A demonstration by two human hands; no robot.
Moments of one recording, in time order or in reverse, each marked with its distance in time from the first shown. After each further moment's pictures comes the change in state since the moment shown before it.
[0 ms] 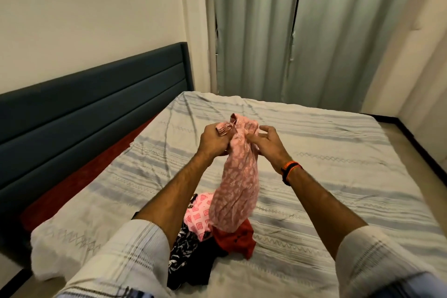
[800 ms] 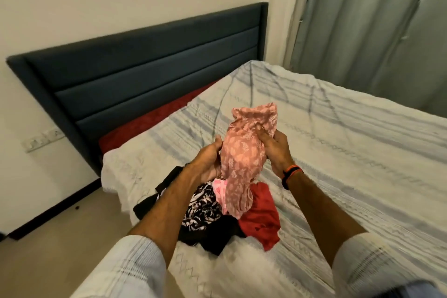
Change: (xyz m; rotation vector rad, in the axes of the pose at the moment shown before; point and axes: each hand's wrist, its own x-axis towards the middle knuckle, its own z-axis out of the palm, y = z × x) left_hand -0.030 -0.110 -0.045 -0.685 0.076 -0.542; right_hand 0.036 0.060 0.076 0.153 -0.271 0.033
